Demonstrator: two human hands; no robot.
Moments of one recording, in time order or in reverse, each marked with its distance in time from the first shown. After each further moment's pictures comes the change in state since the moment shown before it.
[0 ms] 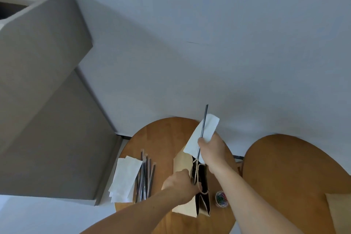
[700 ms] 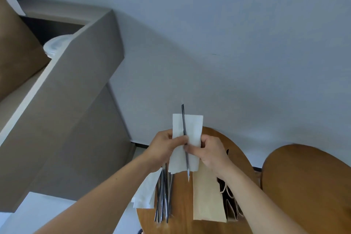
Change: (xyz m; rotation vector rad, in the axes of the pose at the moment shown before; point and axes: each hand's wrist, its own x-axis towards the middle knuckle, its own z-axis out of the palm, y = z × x) left_hand -0.050 -0.068 -0.153 -1.013 0.135 0.360; right_hand -0.064 -0.067 0.043 0.157 -0.426 -0.294
